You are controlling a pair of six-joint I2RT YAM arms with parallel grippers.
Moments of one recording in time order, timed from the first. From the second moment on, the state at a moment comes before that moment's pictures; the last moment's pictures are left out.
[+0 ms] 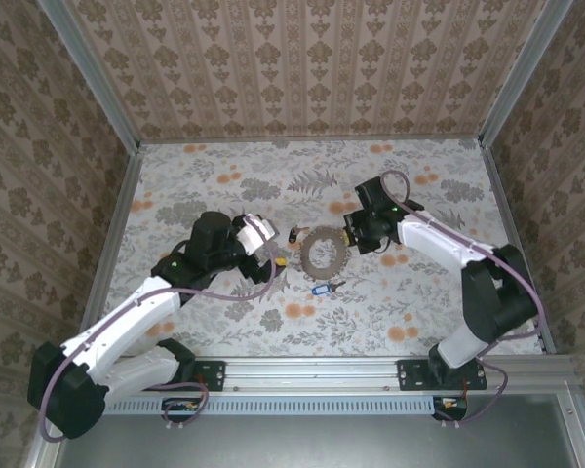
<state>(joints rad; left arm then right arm) -0.65 0.99 0.72 -0.26 0.29 0.35 0.42 1.56 1.08 -0.55 -0.17 1.63</state>
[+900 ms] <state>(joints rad) -0.76 1.02 0.52 0.21 0.42 0.23 0.67 1.23 1.12 -0.67 -0.35 0.20</state>
